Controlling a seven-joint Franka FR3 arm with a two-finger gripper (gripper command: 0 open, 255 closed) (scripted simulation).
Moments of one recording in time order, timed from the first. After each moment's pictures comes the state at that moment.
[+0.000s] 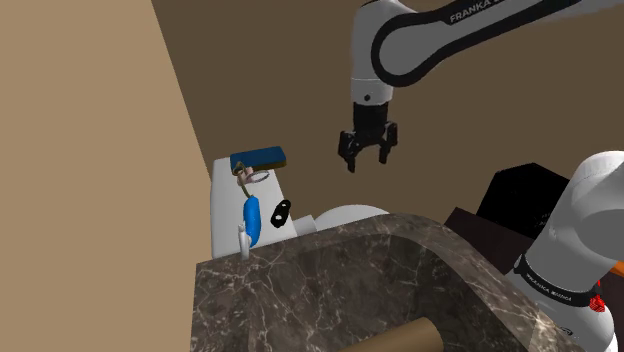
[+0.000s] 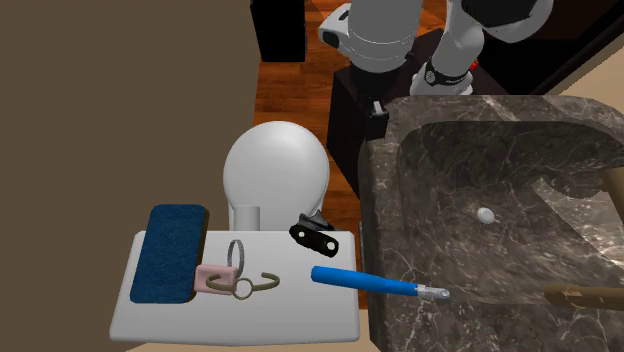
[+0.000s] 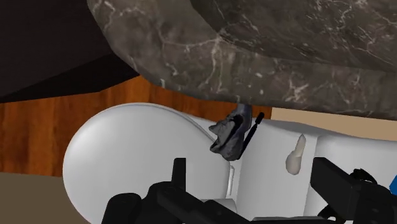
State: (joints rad) arm 0.05 -0.30 0.19 -2.34 0.13 1.97 0.57
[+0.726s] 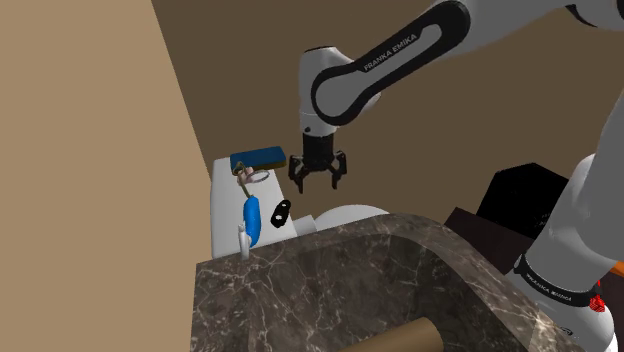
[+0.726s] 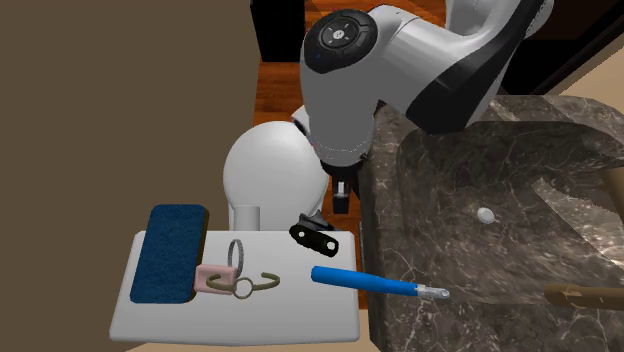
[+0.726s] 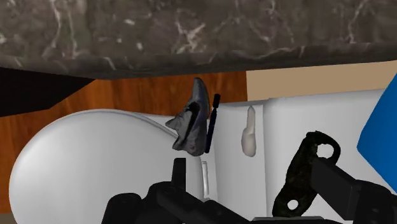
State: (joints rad) arm 0.08 0.11 0.26 -2.10 0.13 2.17 0.84
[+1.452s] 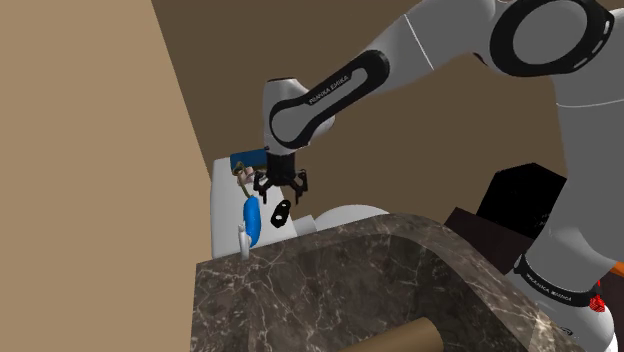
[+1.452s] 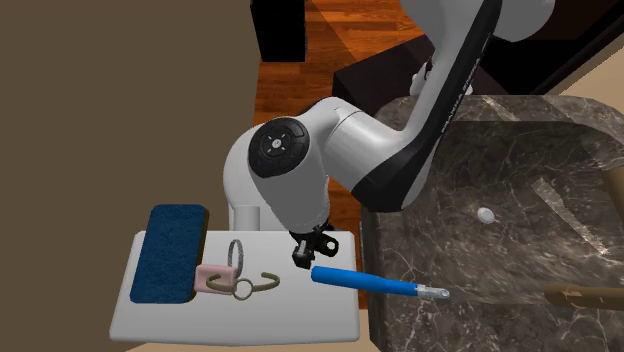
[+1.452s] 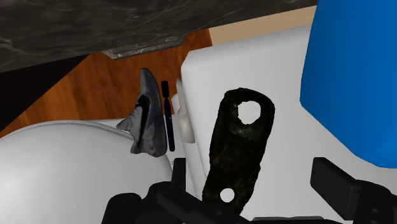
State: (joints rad) arm 0.14 0.49 0.24 -1.75 0.09 2.23 1.04
